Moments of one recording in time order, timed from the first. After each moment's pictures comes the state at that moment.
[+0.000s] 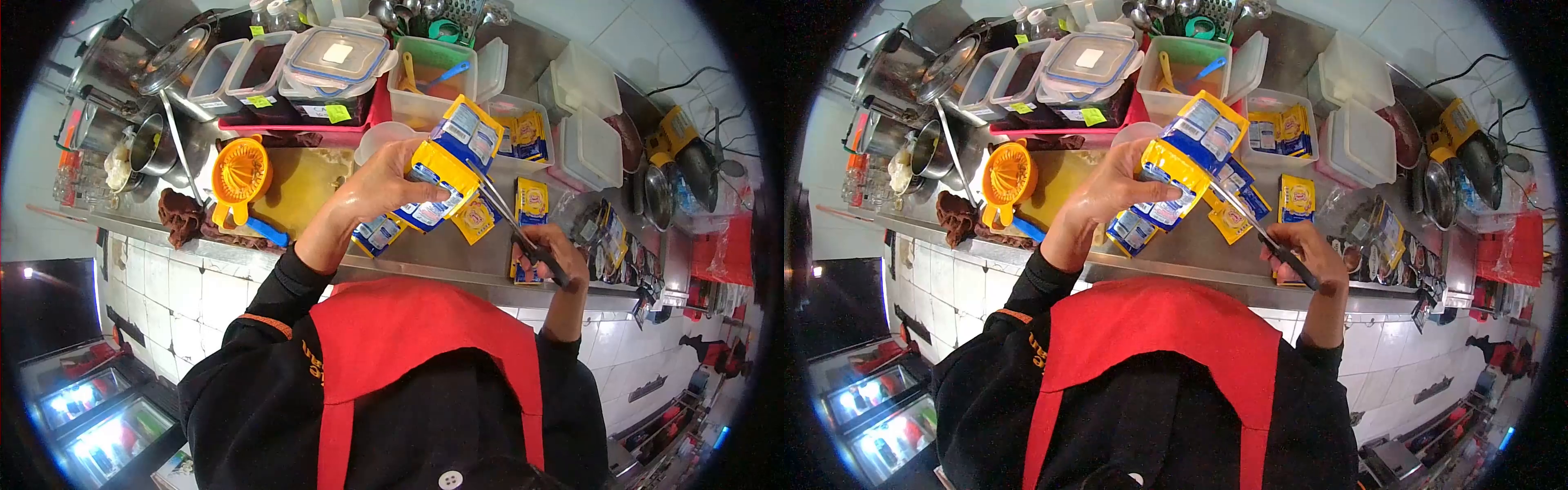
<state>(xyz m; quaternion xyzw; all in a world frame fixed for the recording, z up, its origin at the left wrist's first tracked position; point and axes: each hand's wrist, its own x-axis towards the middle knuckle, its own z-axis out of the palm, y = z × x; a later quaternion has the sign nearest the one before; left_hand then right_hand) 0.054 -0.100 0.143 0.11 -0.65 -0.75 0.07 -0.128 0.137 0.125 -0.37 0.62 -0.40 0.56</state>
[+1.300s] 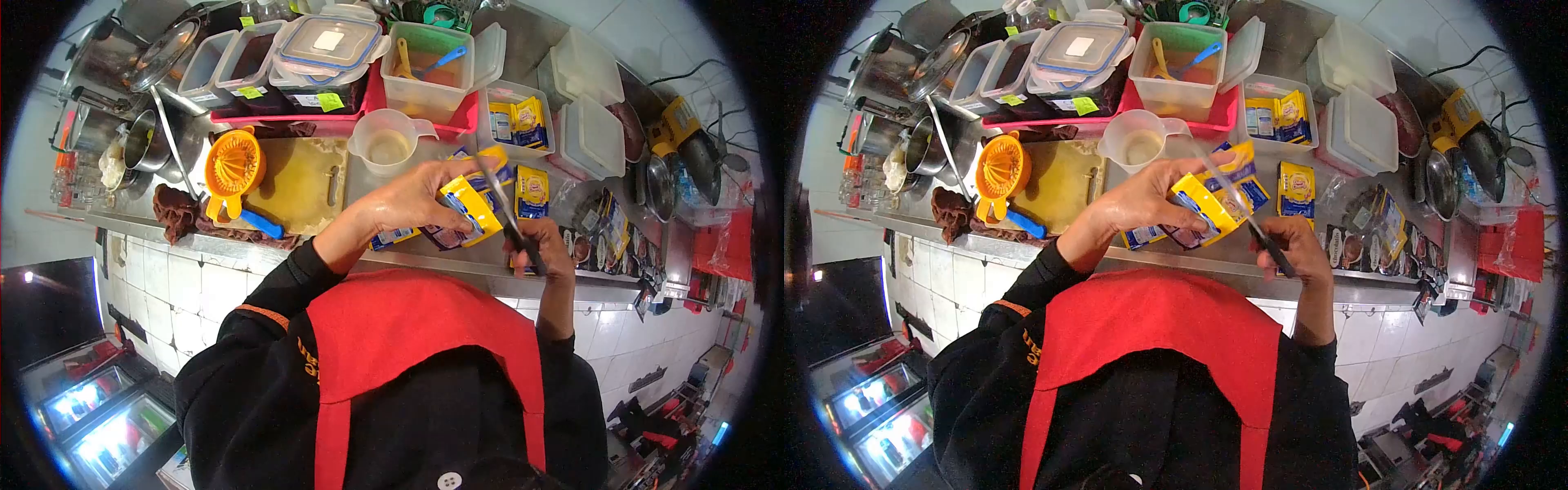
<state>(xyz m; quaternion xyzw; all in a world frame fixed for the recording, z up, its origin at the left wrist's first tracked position) 0.035 -0.069 0.118 0.00 -0.60 -0.80 -0.02 -0.122 0.148 0.089 -0.31 0.54 -0.47 0.62</state>
